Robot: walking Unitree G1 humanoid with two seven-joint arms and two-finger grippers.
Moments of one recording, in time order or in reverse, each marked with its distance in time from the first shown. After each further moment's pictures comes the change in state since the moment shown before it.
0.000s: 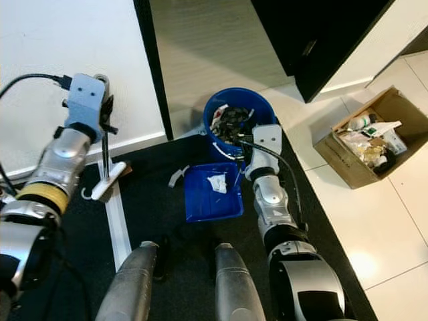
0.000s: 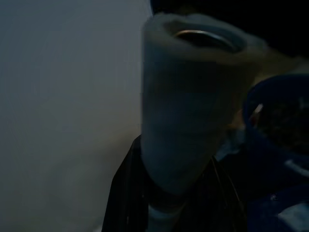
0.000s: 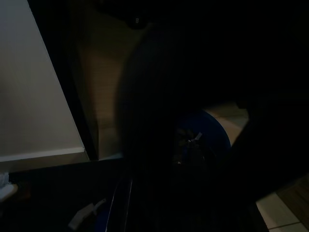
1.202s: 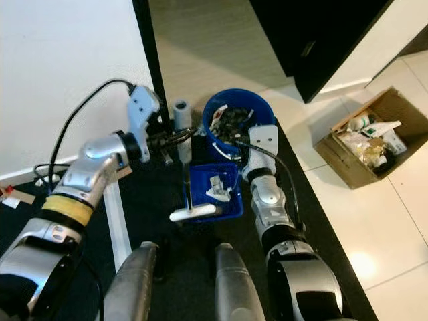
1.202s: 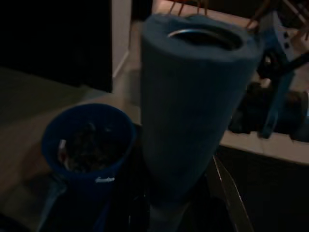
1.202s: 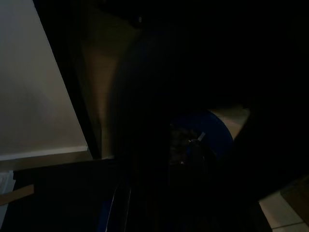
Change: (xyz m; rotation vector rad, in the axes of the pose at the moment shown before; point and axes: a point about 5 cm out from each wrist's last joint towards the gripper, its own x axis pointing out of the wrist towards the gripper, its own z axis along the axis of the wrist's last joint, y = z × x) left arm -0.034 -0.035 0.054 -0.082 -0.080 -0.940; right arm 0.003 0.006 0.001 0.013 0.013 0.022
